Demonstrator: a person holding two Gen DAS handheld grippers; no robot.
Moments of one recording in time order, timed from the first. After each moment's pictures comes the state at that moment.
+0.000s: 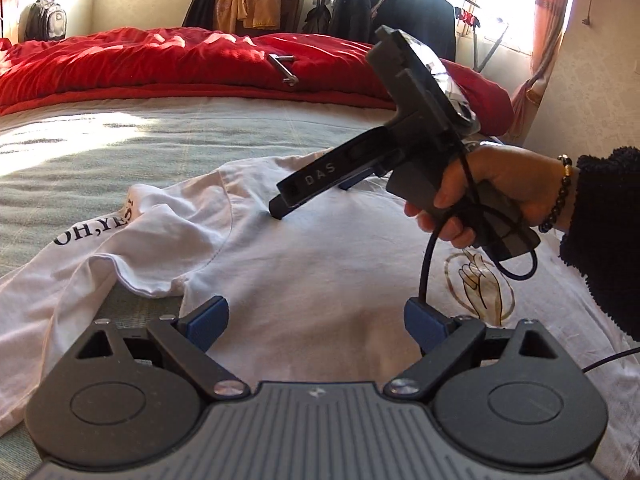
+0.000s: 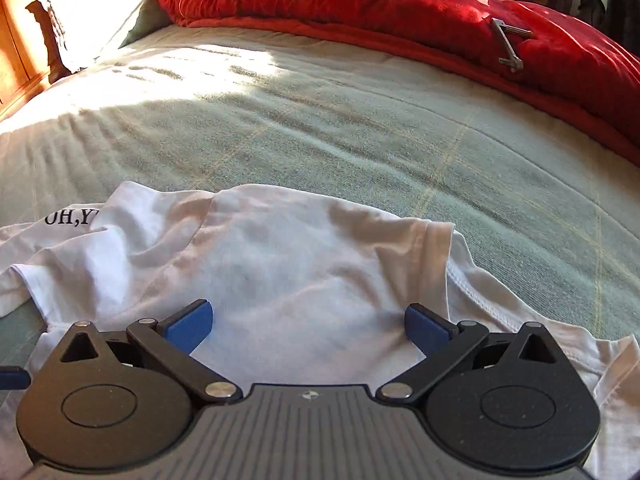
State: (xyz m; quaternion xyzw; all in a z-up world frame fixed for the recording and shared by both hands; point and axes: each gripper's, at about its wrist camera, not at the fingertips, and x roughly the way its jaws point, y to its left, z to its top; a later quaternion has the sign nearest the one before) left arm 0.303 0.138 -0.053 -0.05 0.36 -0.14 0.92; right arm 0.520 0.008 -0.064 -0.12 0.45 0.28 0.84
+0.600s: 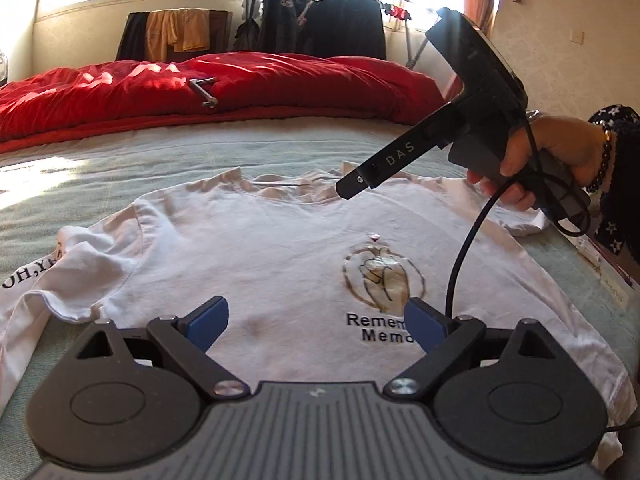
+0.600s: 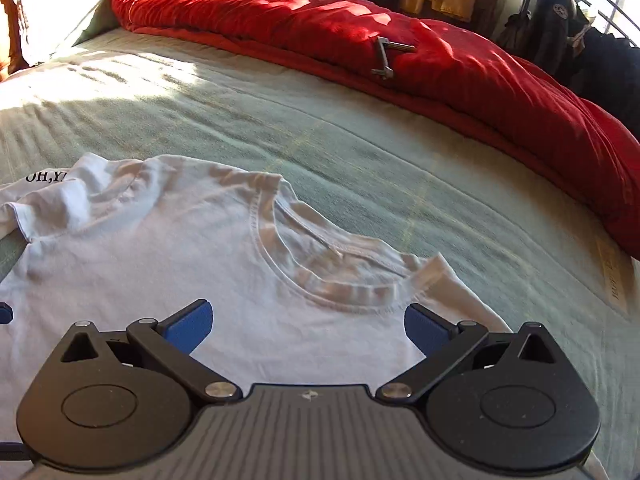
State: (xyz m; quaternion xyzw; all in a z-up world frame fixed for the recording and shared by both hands) left arm 0.268 0.082 -0.026 0.00 0.32 -0.24 0.92; right arm 0.435 -0.121 0.005 -0.17 0.43 0.17 0.87
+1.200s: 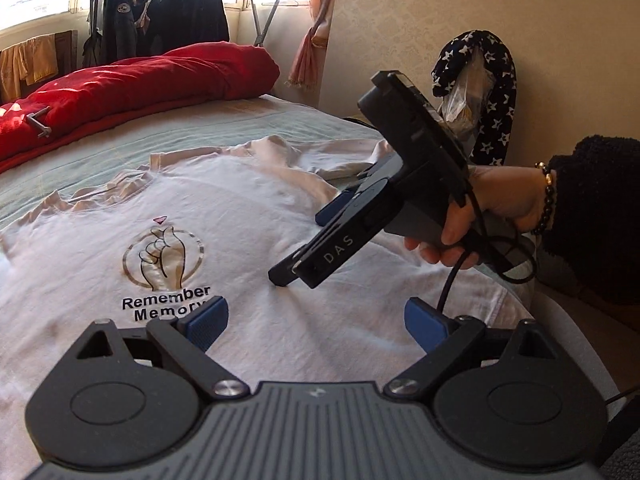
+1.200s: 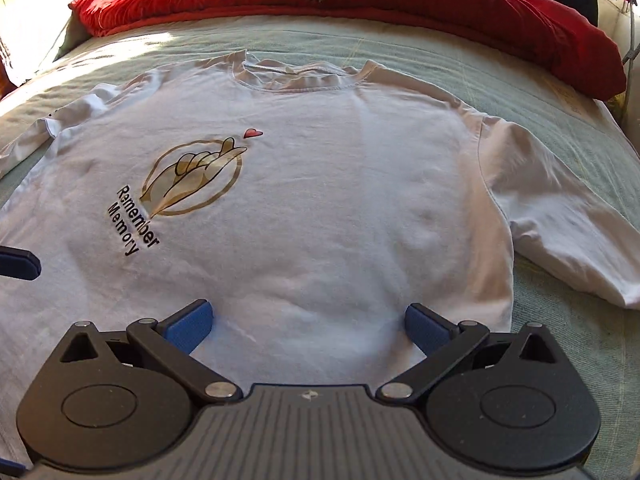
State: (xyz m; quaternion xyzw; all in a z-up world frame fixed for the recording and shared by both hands) left arm 0.206 0.001 -0.028 0.07 0.31 -0.42 0.85; right arm 0.296 -0.210 -0.058 -0.06 0.46 0.14 0.88
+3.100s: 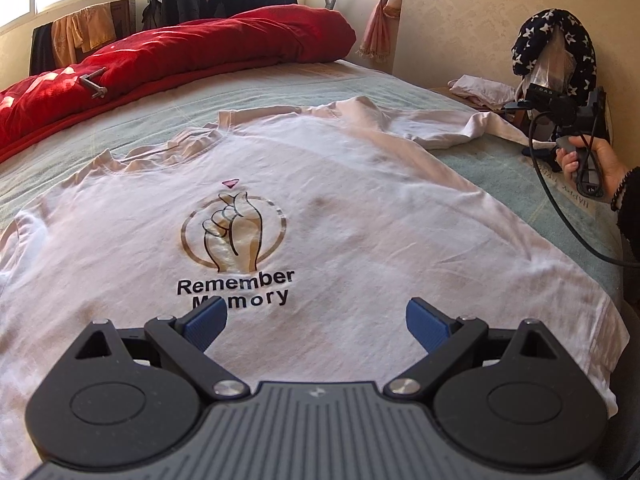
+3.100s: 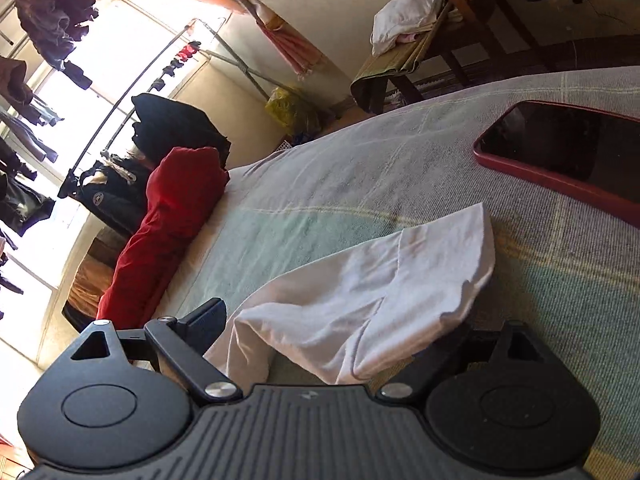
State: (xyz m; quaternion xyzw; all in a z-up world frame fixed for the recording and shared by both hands) left arm 0.248 -0.010 -0.059 0.09 0.36 -0.31 0.88; right arm 0.232 -0.569 -0.097 0.47 0.16 -0.21 0.84
